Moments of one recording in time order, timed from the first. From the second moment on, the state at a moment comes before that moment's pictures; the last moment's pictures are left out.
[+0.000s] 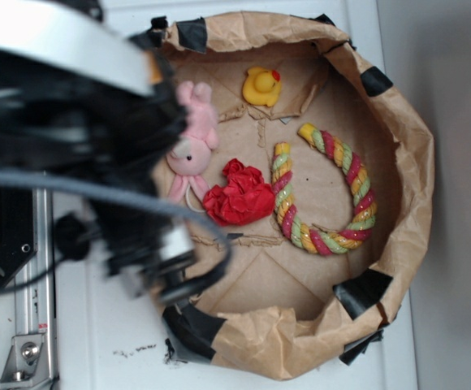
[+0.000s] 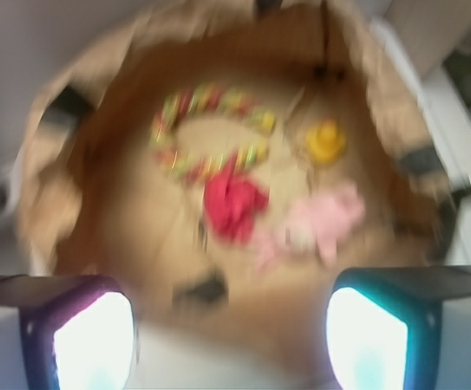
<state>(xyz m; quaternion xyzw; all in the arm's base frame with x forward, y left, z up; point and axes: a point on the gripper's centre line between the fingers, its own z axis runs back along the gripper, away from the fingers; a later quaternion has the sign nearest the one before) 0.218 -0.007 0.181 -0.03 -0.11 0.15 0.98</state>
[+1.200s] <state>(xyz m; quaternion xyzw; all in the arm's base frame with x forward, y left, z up) 0.284 0.072 0.070 0.02 -0.07 0.37 0.93</state>
